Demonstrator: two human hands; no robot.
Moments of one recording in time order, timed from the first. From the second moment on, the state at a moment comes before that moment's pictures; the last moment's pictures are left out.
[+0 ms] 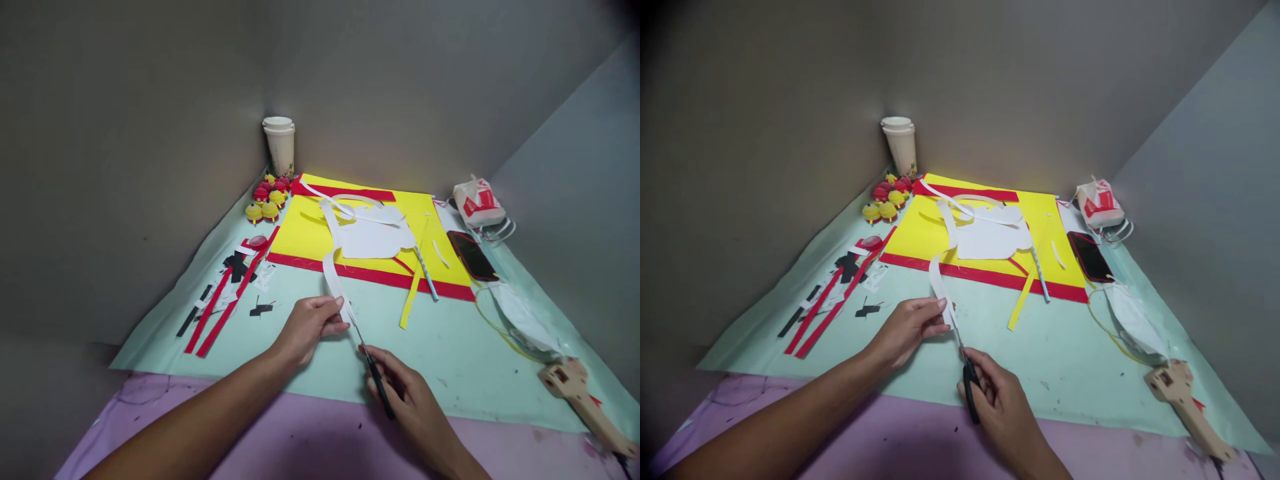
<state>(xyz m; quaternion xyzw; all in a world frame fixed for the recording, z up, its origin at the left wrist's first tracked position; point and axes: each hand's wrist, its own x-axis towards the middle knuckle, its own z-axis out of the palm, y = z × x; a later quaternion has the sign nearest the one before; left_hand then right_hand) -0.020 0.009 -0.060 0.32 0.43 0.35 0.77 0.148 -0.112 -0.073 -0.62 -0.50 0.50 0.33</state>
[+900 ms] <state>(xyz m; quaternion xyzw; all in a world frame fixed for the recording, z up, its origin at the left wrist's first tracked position) -0.020 0.009 -0.060 0.34 0.43 0.35 0.76 0.142 -0.114 -0.070 -0.59 -0.44 0.57 0.35</state>
